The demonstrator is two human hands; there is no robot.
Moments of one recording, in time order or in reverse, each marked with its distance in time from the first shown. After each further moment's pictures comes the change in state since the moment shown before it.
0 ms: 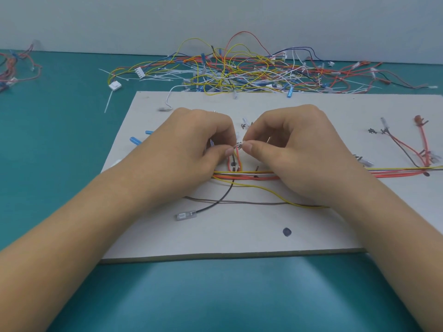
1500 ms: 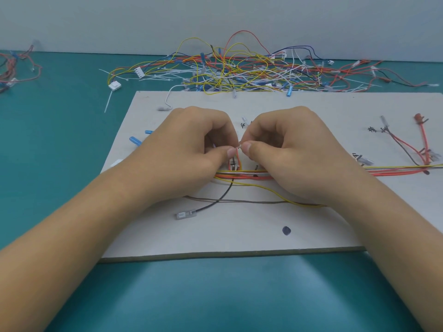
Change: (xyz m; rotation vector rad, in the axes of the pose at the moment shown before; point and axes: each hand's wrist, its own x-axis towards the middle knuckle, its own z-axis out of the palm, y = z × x) left_hand -0.001 0.000 0.004 -0.183 -0.017 -0.078; right_hand 0.000 -0.005 0.002 0.034 -0.055 0.013
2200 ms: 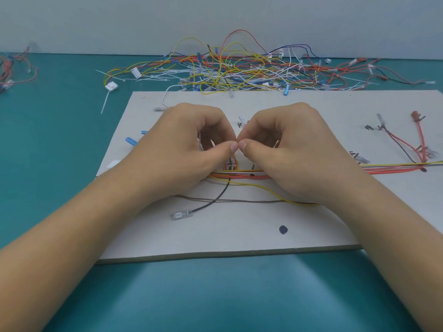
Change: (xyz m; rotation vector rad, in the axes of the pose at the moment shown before) left_hand -0.001 0.010 0.001 -0.059 0.041 0.015; right_hand -0.002 -0.001 -0.001 -0.028 0.051 -0.018
